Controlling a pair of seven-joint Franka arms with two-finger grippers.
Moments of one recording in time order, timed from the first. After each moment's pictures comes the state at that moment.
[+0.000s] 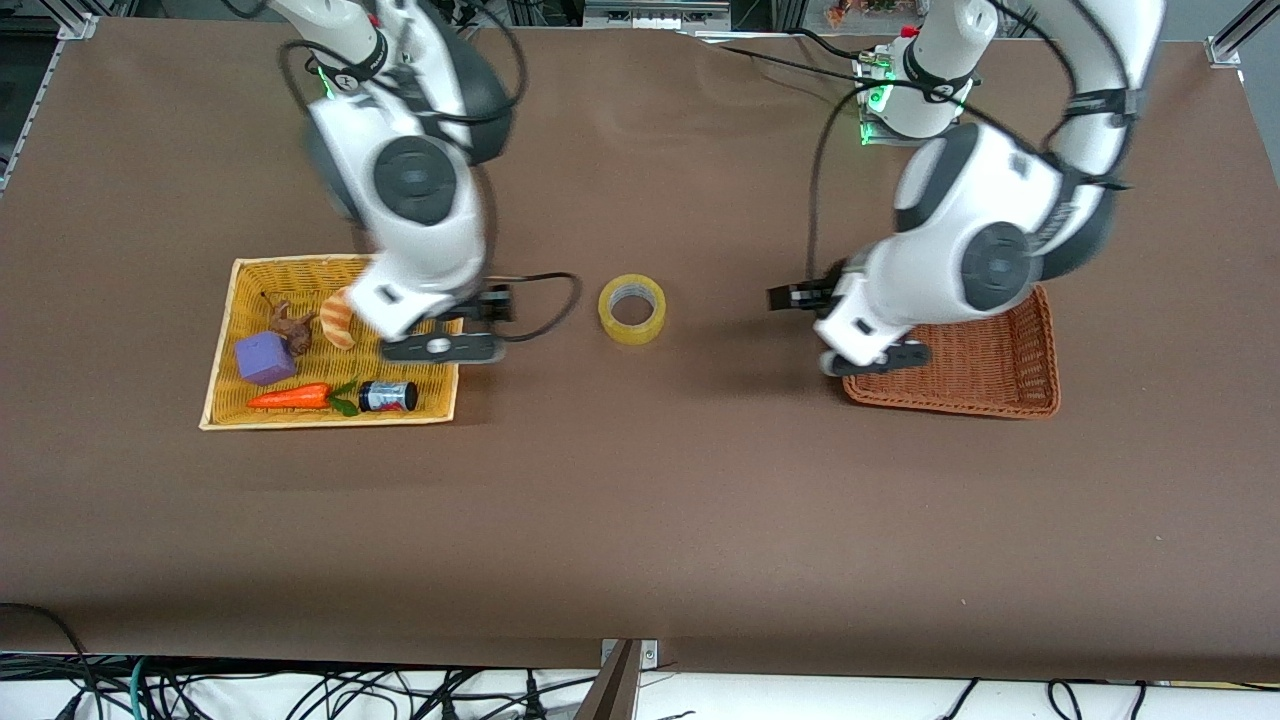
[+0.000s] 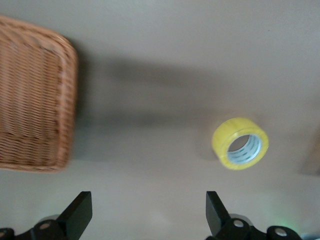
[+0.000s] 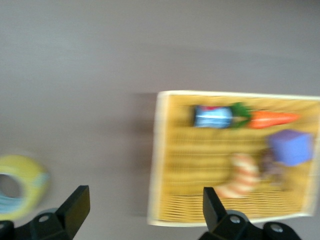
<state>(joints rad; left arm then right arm) -0.28 0.39 -0.17 -1.60 -0.27 1.75 -0.59 0.32 0.39 0.18 -1.46 -0.24 1.69 0.45</state>
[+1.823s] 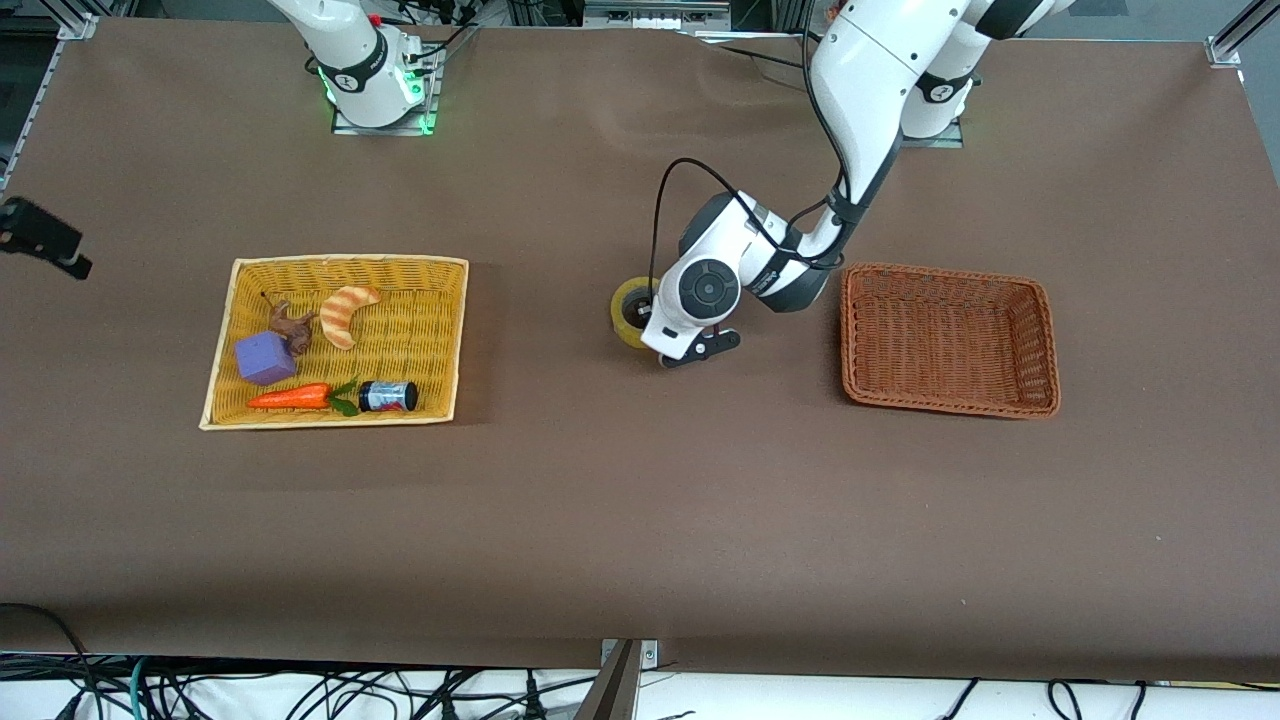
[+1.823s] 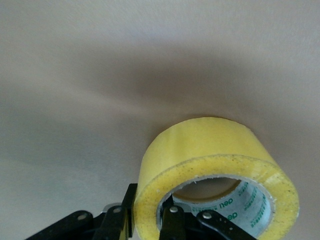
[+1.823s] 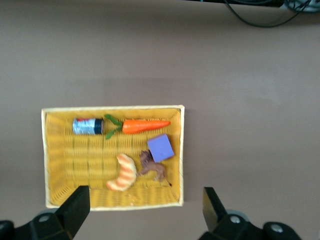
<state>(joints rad) -0.57 0.74 -0.15 -1.57 -0.27 2.07 -0.89 -0.02 0.04 -0.02 -1.52 -0.09 1.64 -0.07</state>
